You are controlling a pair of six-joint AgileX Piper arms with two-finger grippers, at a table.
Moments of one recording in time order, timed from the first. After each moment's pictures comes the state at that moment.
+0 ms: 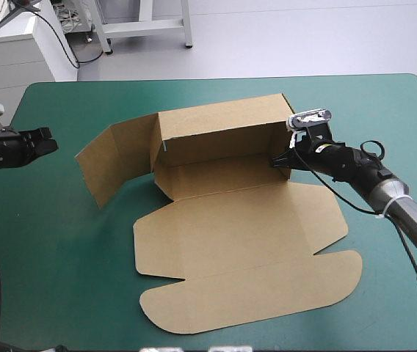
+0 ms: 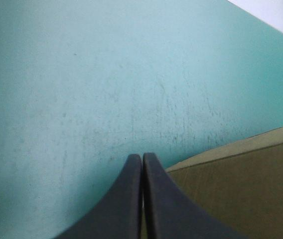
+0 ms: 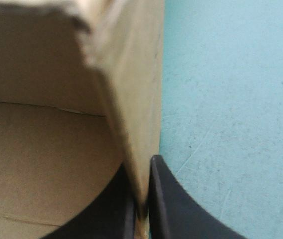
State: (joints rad) left arm 0.50 1.56 -1.30 -0.91 1.04 0.60; right arm 0.24 1.58 -1.10 0.48 0.28 -0.45
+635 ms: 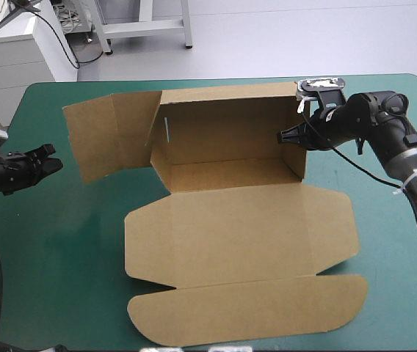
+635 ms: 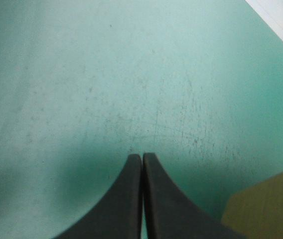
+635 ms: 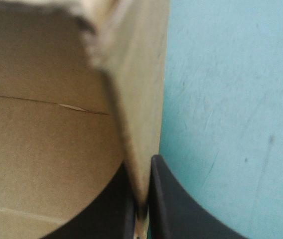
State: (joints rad) left arm 0.53 1.56 -1.10 -1.01 0.91 0.63; right arm 0.23 1.58 -1.58 0.15 1.03 -0.01
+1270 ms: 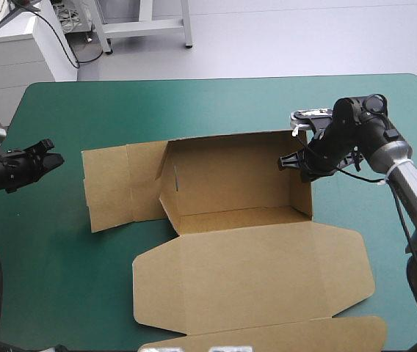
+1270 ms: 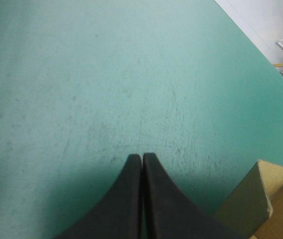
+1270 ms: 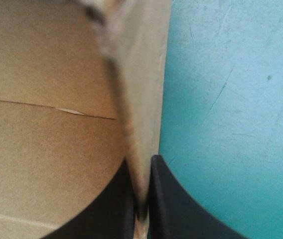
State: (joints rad) left arm 0.53 1.56 -1.10 -1.08 0.91 0.63; right arm 0.23 1.68 -1.54 0.15 1.24 0.00
